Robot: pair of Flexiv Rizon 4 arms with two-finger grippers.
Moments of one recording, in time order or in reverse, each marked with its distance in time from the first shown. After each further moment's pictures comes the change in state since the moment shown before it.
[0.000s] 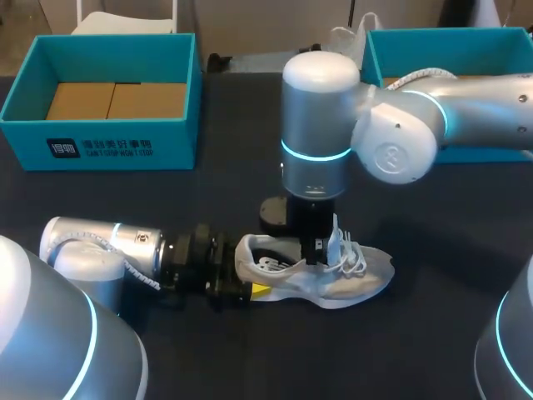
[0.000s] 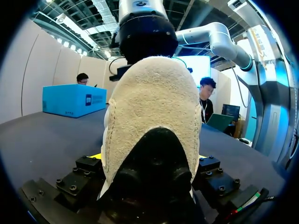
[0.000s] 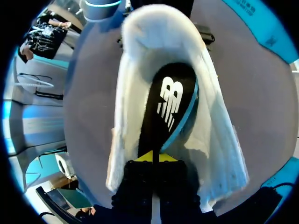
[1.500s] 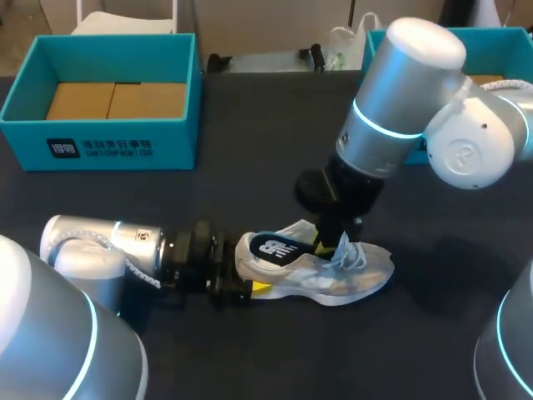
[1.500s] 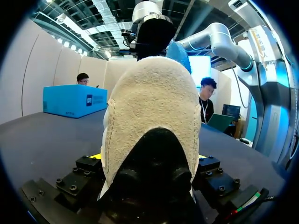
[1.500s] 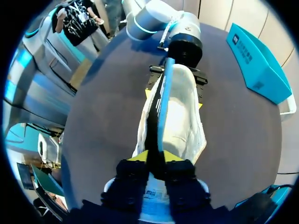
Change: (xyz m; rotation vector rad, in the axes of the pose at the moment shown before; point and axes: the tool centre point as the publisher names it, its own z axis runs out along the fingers) left arm -0.003 -0.001 0.000 0.000 -0.002 -0.001; right arm -0.011 -0.014 -0.054 -0.263 -0.079 -0.282
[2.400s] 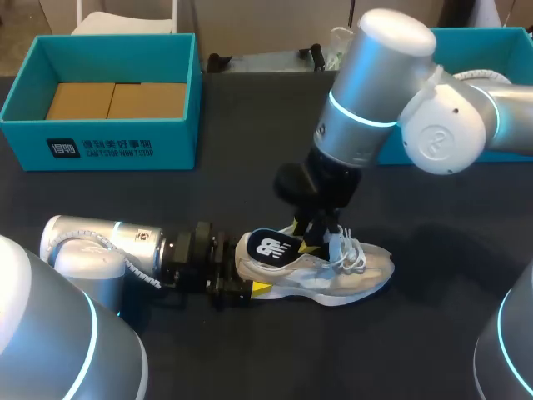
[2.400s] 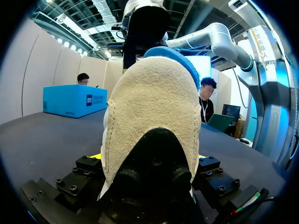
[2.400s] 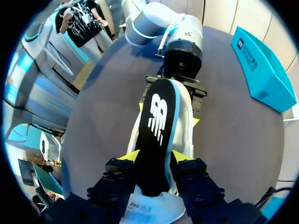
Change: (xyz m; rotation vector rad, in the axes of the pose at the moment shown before) left arm 0.000 0.000 0.000 0.000 0.000 0.000; right arm -0.016 0.027 0.009 -0.019 0.046 -0.023
